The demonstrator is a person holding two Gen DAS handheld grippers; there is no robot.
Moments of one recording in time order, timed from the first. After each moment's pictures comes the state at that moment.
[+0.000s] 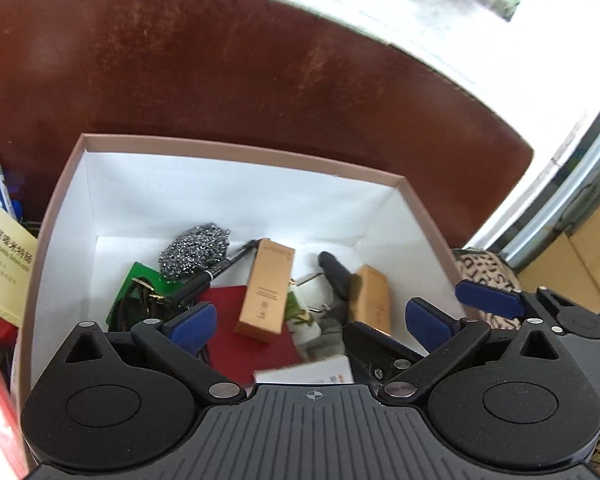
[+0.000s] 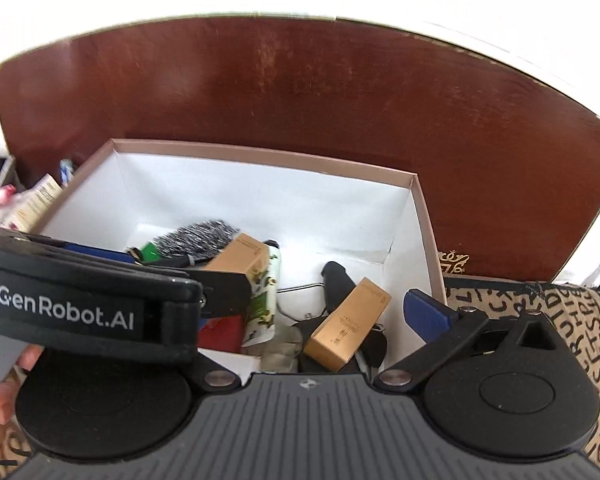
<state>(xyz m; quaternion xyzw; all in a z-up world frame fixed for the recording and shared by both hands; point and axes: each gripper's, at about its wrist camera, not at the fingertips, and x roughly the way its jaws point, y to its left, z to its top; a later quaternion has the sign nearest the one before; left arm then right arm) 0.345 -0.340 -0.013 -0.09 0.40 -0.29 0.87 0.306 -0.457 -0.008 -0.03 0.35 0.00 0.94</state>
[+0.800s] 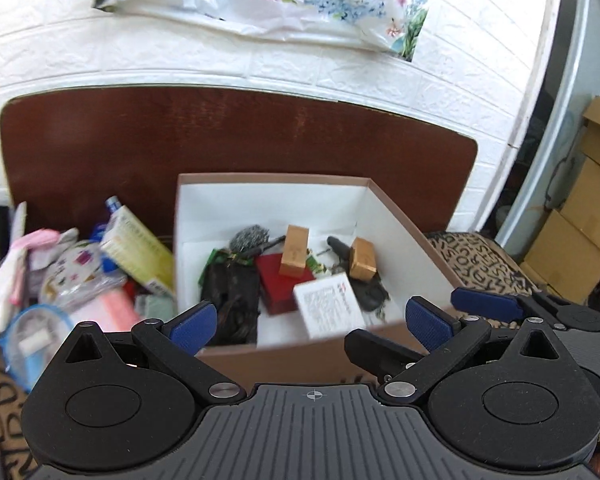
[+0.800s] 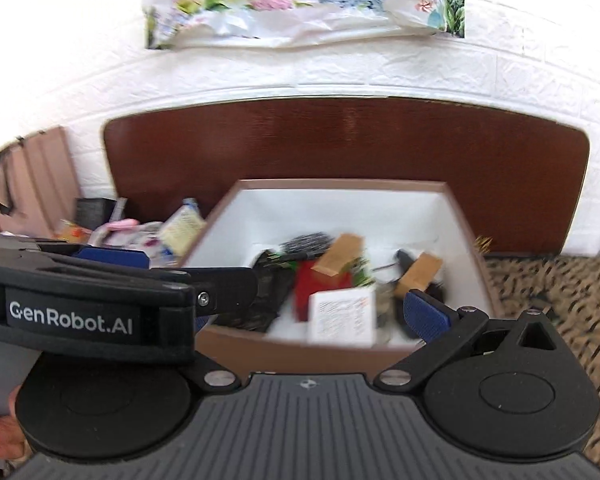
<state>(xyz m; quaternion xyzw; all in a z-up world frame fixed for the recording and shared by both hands) 0.174 -0.246 0.040 -0.02 0.30 -0.27 0.91 0.152 -0.392 0.028 0.03 0.26 0.05 0.96</state>
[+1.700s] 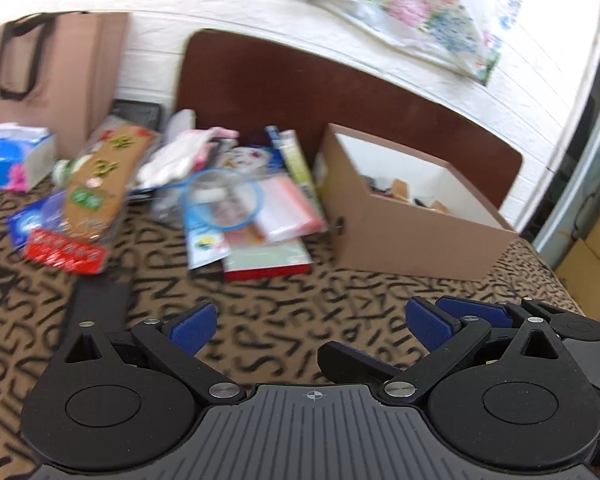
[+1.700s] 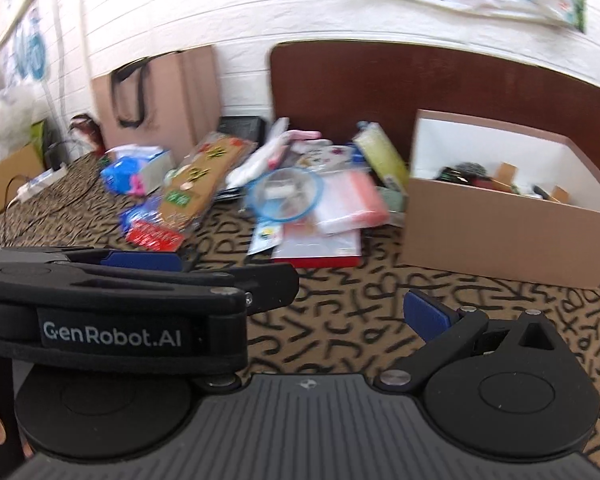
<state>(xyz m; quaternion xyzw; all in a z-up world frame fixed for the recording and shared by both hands) 0.041 -0.046 -0.027 -0.09 0.30 -0.19 0.93 0.029 -0.202 -0.015 -0.01 0.29 0.14 0.95</state>
